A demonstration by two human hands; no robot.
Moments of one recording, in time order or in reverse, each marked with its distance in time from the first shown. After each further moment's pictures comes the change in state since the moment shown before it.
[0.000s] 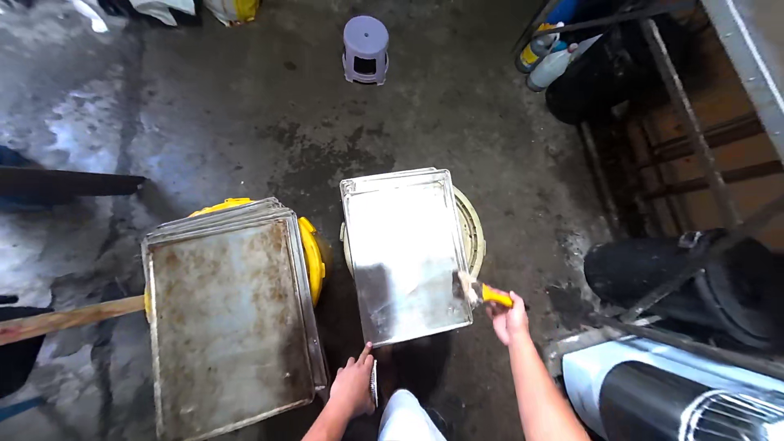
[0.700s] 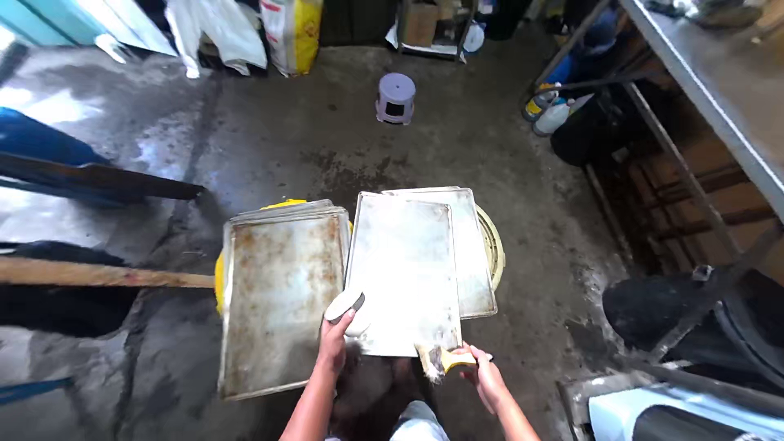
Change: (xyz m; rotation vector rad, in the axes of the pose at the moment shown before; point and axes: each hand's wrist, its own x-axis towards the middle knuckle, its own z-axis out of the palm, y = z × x) left_hand -0.078 -0.094 -0.031 -1.835 1.008 0.372; right_hand -0.190 0.108 0.016 -0.469 -0.344 0.044
